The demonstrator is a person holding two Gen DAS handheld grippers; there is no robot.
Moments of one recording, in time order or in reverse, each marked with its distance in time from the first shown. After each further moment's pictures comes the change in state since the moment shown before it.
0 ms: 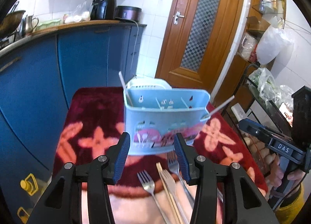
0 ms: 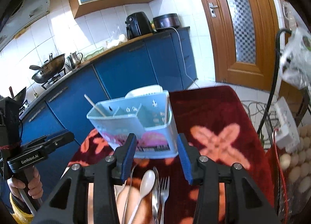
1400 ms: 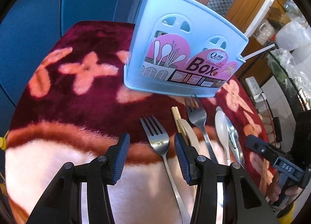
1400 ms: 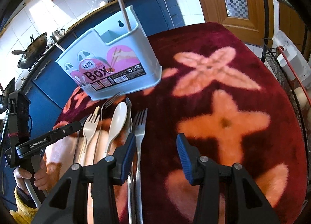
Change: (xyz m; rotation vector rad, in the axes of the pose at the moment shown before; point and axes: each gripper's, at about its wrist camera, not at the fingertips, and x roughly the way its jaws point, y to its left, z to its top) left arm 0.089 0.025 -0.083 -0.161 0.261 -0.035; right arm 0.044 -0.040 -0.092 0.129 0.251 -0.009
